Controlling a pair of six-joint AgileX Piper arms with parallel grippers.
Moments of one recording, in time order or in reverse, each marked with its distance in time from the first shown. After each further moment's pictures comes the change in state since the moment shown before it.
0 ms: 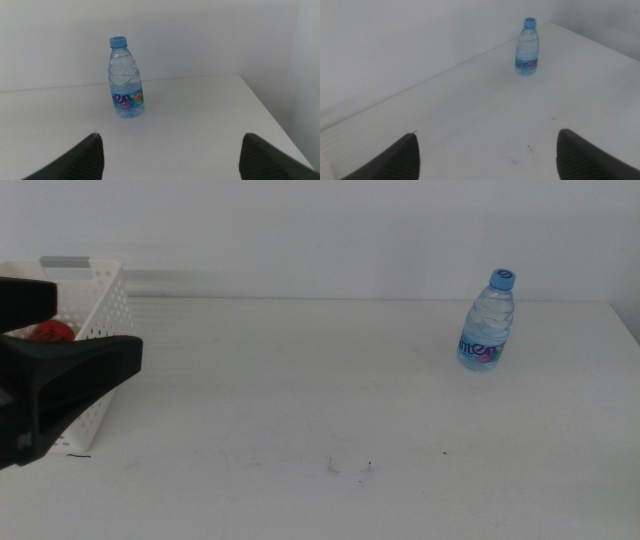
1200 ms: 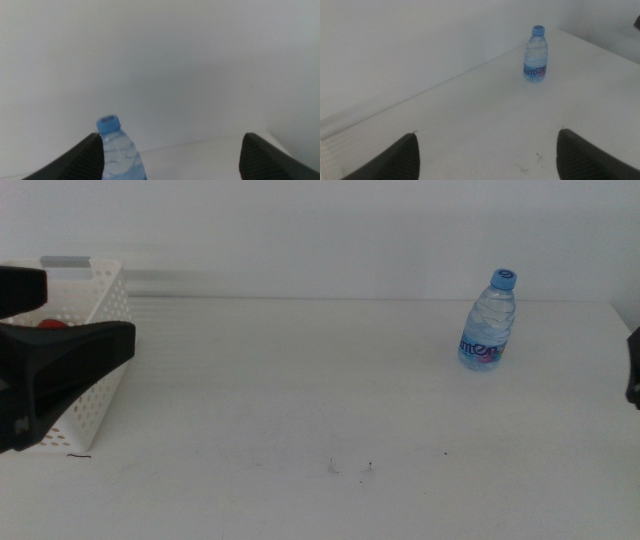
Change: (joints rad) left arm 0.000 -0.006 0.000 0.006 -0.036 -0.003; right arm 0.000 1.250 -0.183 -0.084 -1.239 0.213
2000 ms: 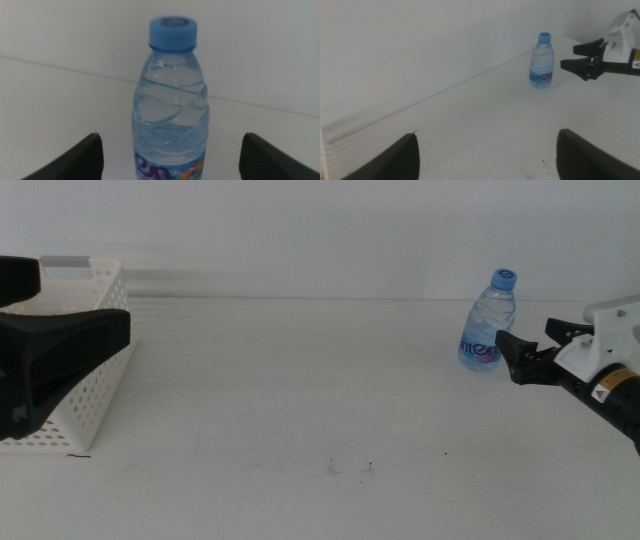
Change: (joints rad) left arm 0.000 0.000 0.000 0.000 -0.031 0.000; right arm 0.000 0.619 -0.504 -0.447 0.119 -0.006
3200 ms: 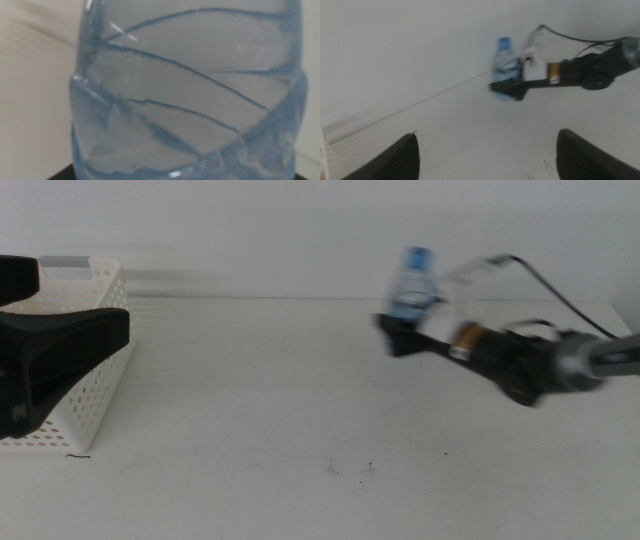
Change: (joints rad) left arm 0.000 0.000 0.000 0.003 -0.004 0.000; right arm 0.279 0.358 -0.583 -0.151 0.190 0.144
